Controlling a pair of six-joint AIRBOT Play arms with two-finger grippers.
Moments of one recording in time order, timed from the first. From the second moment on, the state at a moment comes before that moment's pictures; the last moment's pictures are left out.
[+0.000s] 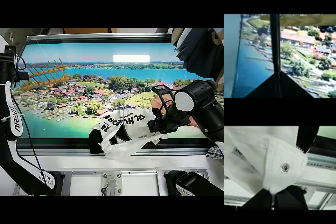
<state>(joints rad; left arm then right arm) 0.26 -1.93 2.02 2.07 -1.21 -1.56 0.50 -1.07 1.26 -1.57 1.81 1.88</state>
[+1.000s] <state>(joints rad) 0.04 -1.46 1.92 1.04 -1.80 -0.60 0.50 -1.07 1.26 -1.57 1.81 1.88</state>
